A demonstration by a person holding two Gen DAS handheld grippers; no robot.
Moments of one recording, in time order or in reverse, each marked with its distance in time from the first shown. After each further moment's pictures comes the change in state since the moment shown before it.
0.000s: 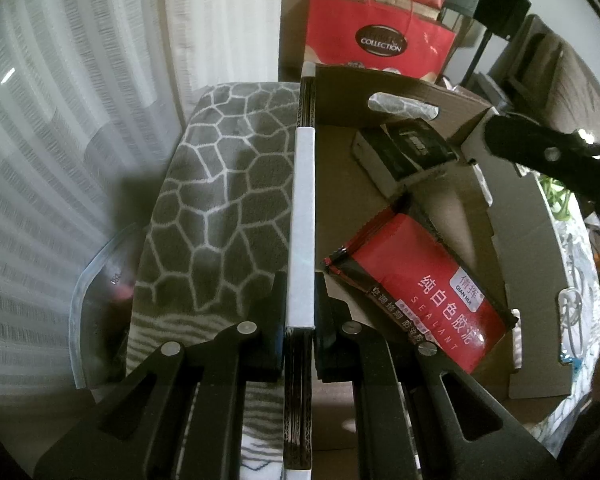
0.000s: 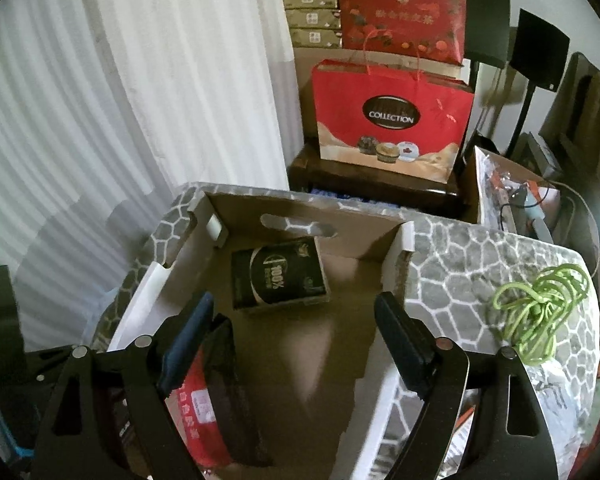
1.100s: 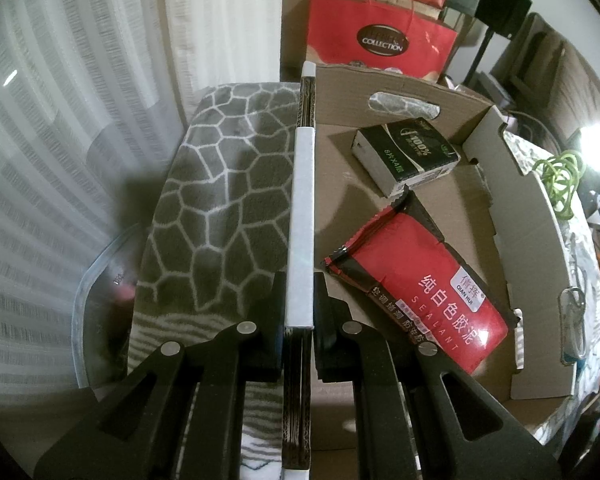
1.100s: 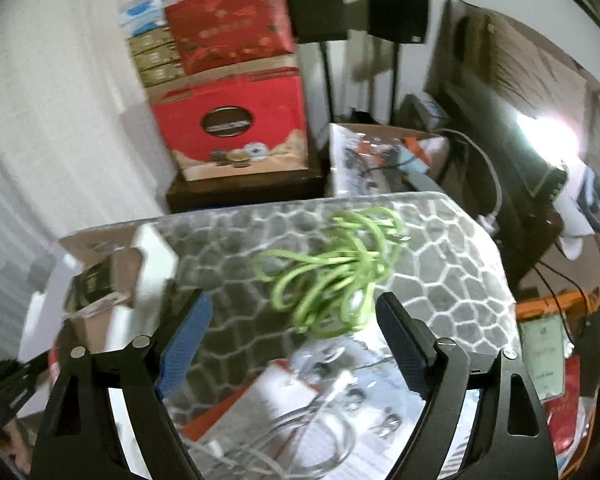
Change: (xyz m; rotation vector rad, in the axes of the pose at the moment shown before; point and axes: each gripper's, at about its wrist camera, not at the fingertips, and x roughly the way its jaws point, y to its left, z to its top) left arm 0.001 0.001 -0.001 0.001 0.001 0.006; right arm -0.057 -0.167 -0.037 0.267 -0.043 -0.255
